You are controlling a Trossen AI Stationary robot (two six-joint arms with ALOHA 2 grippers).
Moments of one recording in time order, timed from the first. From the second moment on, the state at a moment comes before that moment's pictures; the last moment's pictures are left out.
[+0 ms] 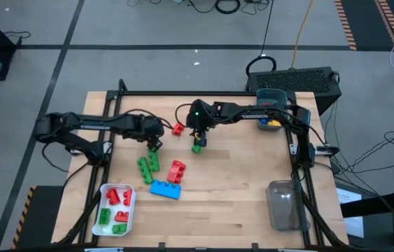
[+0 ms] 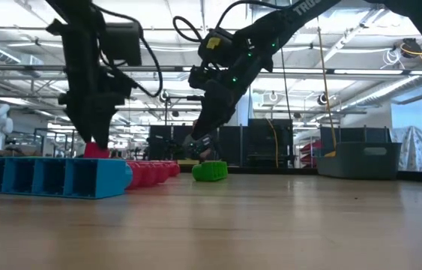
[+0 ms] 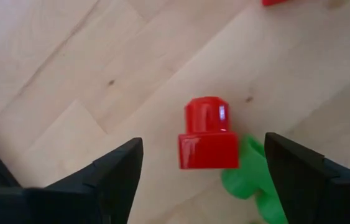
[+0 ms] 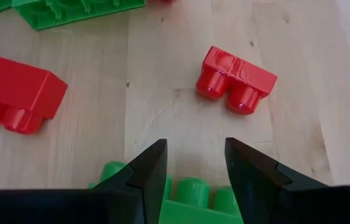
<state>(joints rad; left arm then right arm) 0.24 1.35 0.81 -0.86 -0.26 -0.57 -0.28 2.01 1.49 -0.40 -0.16 -0.18</state>
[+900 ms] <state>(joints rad) 0.27 1.44 0.81 -0.80 -0.19 -0.46 -0.28 2.00 1.49 -0.44 -0.16 -0.19</state>
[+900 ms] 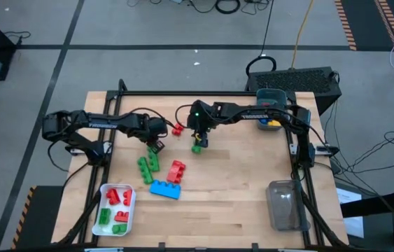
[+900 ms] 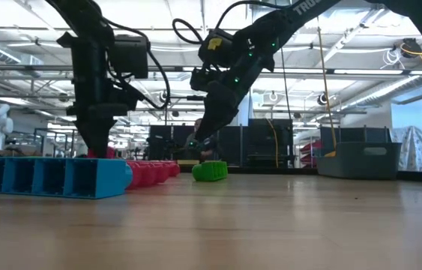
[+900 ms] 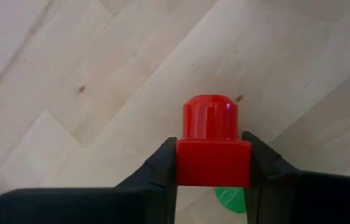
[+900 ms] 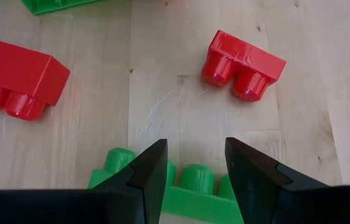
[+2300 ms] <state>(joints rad) -0.44 1.02 1.01 -1.17 0.13 -1.19 -0.38 2.26 1.90 -0.59 -0.16 -0.78</state>
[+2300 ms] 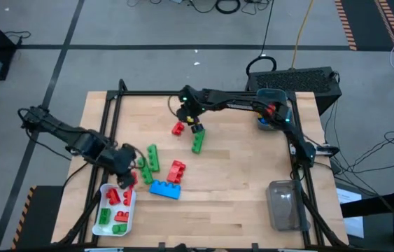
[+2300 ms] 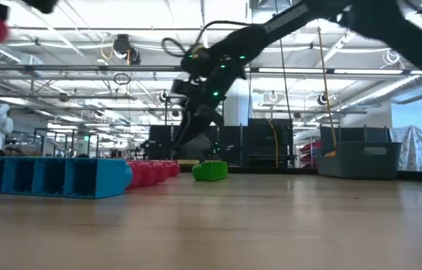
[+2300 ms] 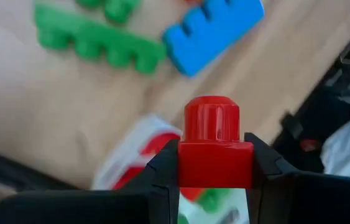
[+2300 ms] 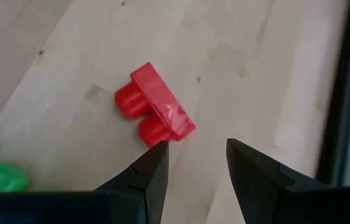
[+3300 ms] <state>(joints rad) -0.75 1.23 1.01 -1.11 0.33 -1.41 -0.36 2.54 2.35 -0.93 -0.19 -0.84</state>
